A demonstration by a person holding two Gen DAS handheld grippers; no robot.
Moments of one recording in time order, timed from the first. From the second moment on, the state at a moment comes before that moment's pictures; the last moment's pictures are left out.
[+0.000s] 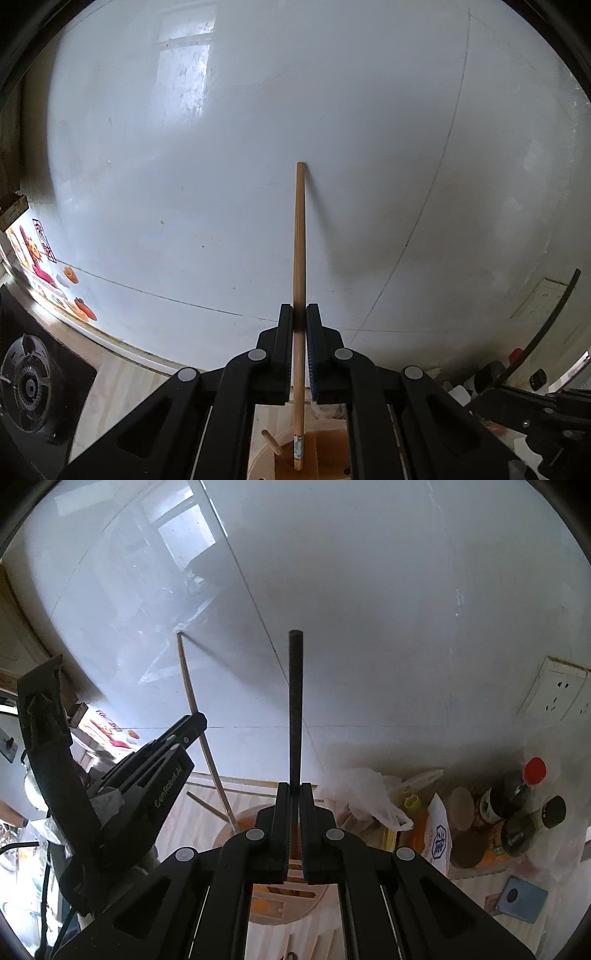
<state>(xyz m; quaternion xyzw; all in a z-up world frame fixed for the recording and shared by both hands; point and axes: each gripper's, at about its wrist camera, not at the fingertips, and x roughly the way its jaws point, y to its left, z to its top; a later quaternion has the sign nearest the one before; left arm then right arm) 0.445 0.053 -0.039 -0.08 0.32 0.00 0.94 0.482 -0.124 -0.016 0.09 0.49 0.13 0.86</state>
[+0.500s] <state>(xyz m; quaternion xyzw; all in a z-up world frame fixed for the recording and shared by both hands) 0.443 0.055 -0.056 -0.09 0.35 -0.01 0.93 0.482 -0.126 -0.029 0.09 0.51 0.12 0.85</state>
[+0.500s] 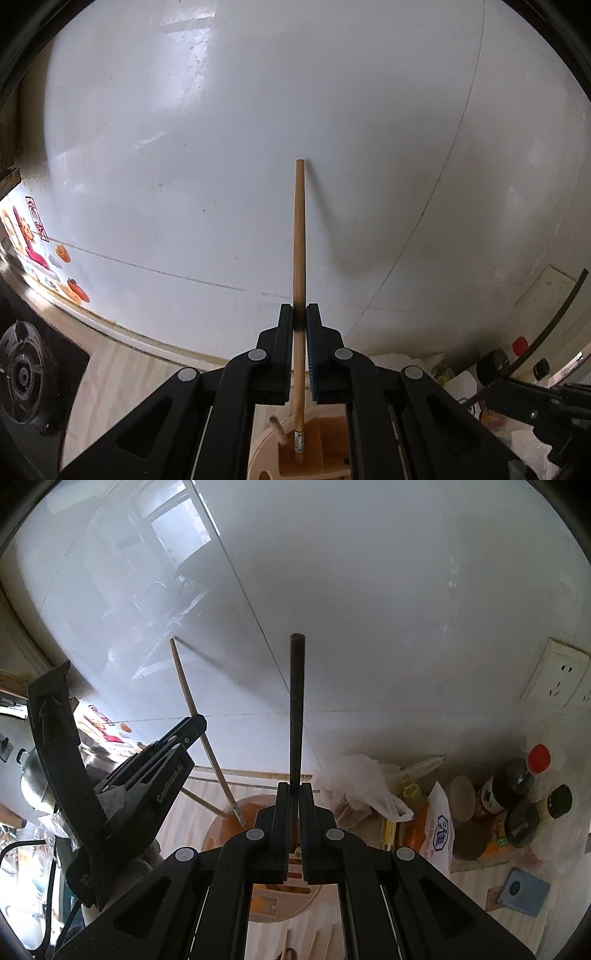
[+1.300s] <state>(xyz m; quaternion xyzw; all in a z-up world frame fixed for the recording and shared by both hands) 0.292 0.064 -0.039 -0.04 0.39 0.06 0.92 0.396 -0.172 -0.006 0.09 0.46 0.09 0.88</state>
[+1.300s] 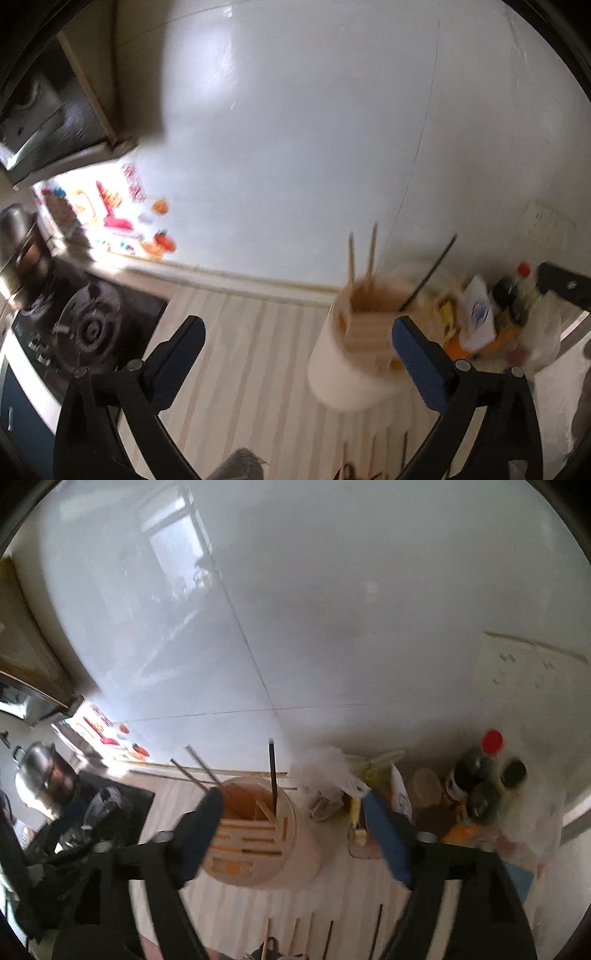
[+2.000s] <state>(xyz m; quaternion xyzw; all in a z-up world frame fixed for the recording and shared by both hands) 0.239 -0.006 -0.277 0.01 0.65 0.05 0.76 0.276 -0.230 -0.234 0.10 0.67 0.03 0.74</state>
